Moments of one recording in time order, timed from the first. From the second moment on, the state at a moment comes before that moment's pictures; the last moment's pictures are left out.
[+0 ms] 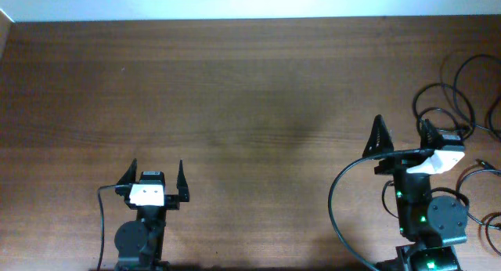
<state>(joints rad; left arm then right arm) -0.01 0.01 0.01 -0.08 -0.02 0.09 0.13 0.47 0.37 0.19 0.13 0.24</state>
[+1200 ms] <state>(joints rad) -0.01 0.01 0.01 -0.08 -0.02 0.09 0.09 0.02 0.01 -0.05 0.03 0.06</state>
